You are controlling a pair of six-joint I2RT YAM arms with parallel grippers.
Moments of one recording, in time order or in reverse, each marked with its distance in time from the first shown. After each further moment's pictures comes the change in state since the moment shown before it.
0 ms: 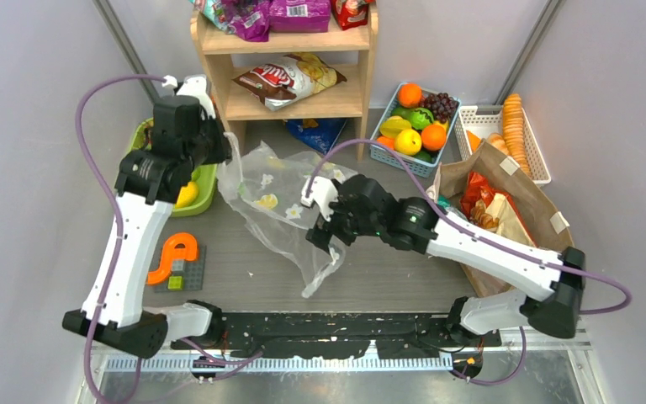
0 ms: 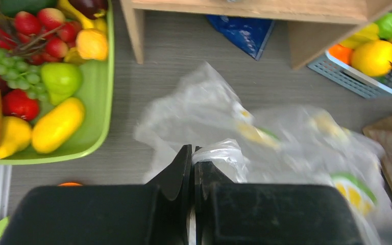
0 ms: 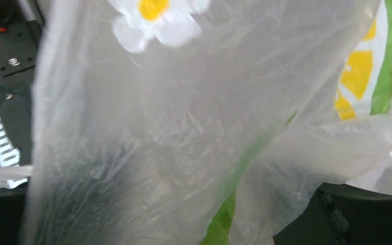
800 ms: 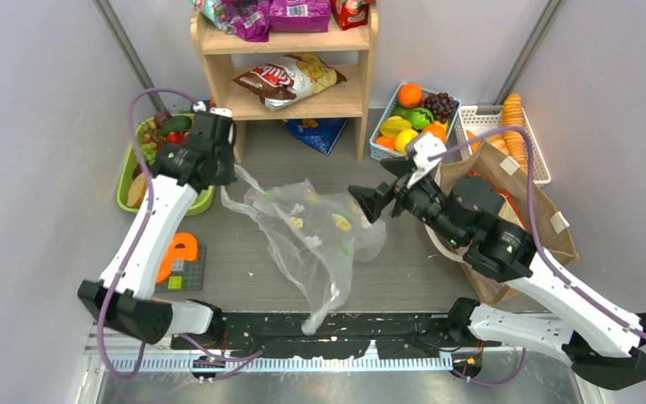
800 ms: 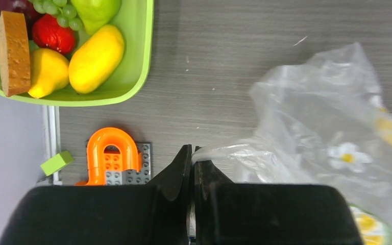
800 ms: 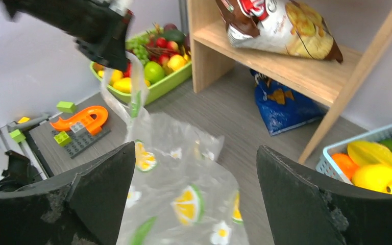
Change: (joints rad) left arm 0.002 0.148 -0.141 -0.118 -0.200 0.061; right arm -0.101 -0.507 -0.202 0.402 0.138 0.179
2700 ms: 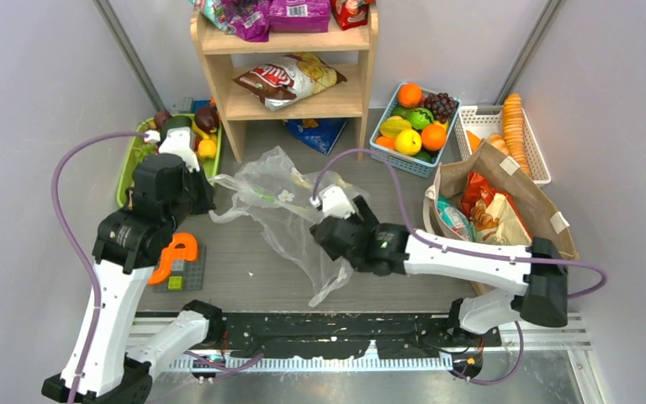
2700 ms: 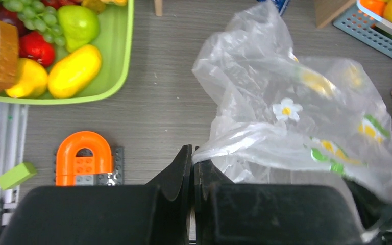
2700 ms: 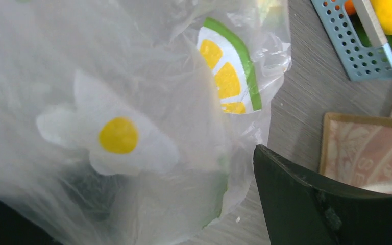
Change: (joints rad) left arm -0.007 -0.432 -0.077 0.007 0.106 -0.069; right arm 0.347 0.606 0.088 -0.528 0.636 0.360
